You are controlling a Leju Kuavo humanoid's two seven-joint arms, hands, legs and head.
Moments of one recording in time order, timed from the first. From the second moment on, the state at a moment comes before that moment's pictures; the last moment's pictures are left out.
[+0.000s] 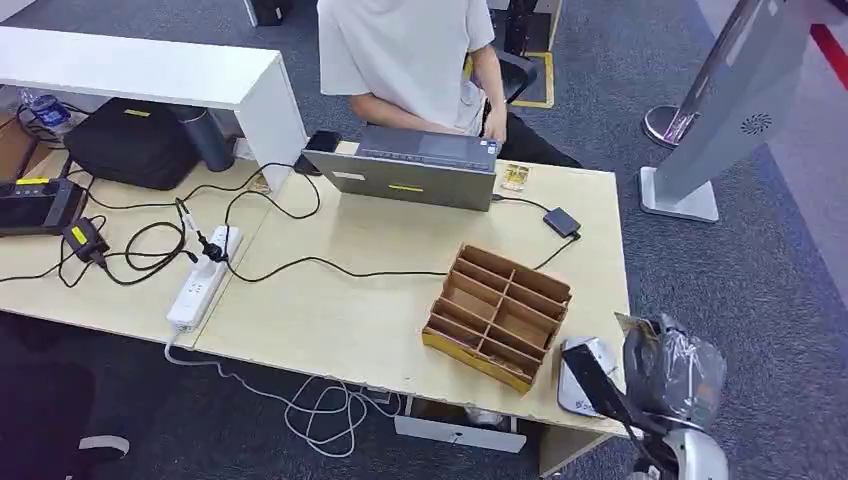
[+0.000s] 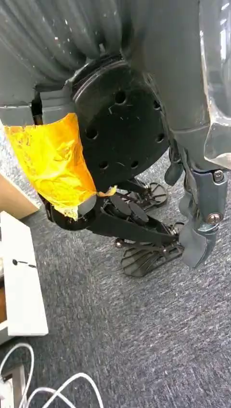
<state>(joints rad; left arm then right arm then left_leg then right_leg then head) -0.02 -0.23 0.66 -0.23 0.49 0.16 -0.27 0.00 0.06 0.05 -1.58 1.25 -0.33 0.05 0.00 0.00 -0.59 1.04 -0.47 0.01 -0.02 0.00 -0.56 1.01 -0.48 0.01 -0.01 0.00</state>
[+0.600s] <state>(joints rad) -0.02 -0.23 0.65 -0.23 0.46 0.17 -0.27 -0.38 -0.04 0.13 -1.43 1.30 -0.21 0.18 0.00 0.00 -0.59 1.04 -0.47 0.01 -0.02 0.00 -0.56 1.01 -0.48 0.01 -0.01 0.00</state>
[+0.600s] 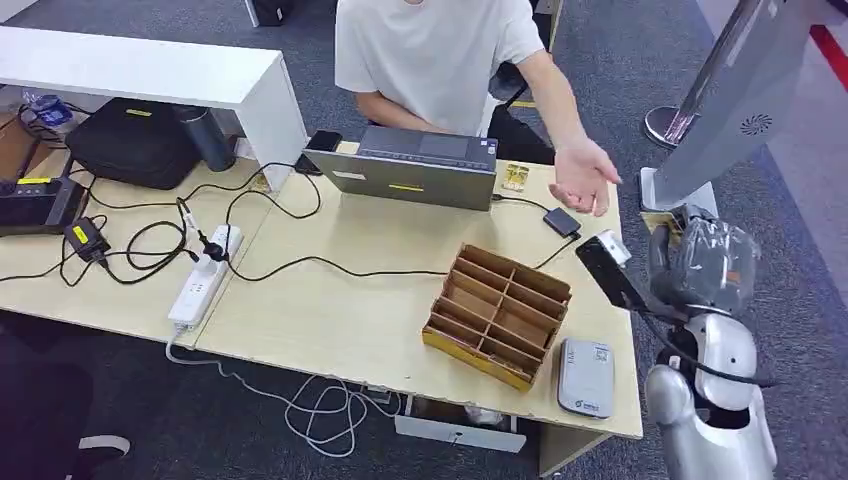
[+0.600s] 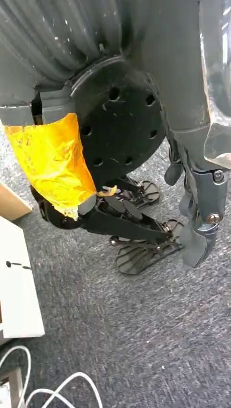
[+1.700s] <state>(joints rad) -0.02 -0.23 0.65 -0.23 0.45 0.19 -0.29 -0.41 -0.04 0.14 -1.32 1.28 -0.24 0.14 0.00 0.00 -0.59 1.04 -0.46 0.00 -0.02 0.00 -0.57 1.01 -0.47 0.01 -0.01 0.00</state>
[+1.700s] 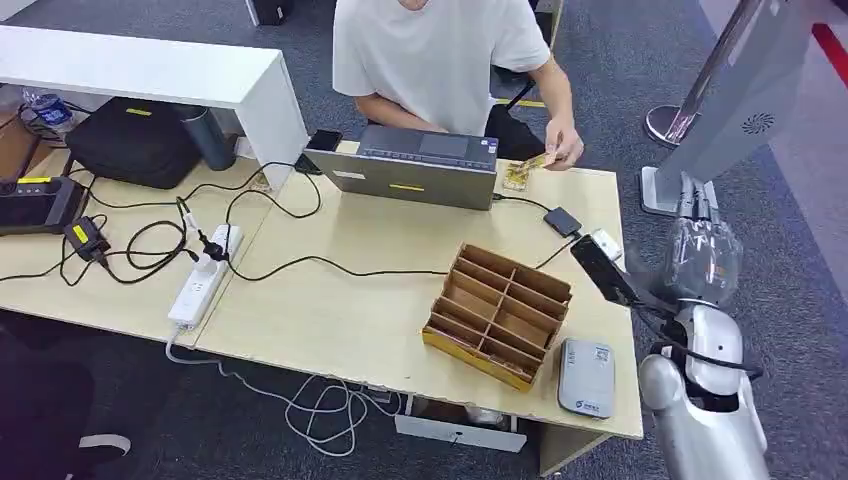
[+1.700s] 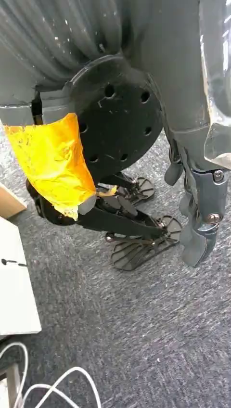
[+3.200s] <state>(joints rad) -0.02 -0.24 0.65 -0.22 0.44 0.16 -0.24 0.15 -0.01 0.50 -1.69 1.17 -0.45 0.06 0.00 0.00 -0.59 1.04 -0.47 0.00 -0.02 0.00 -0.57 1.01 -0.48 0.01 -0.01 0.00</state>
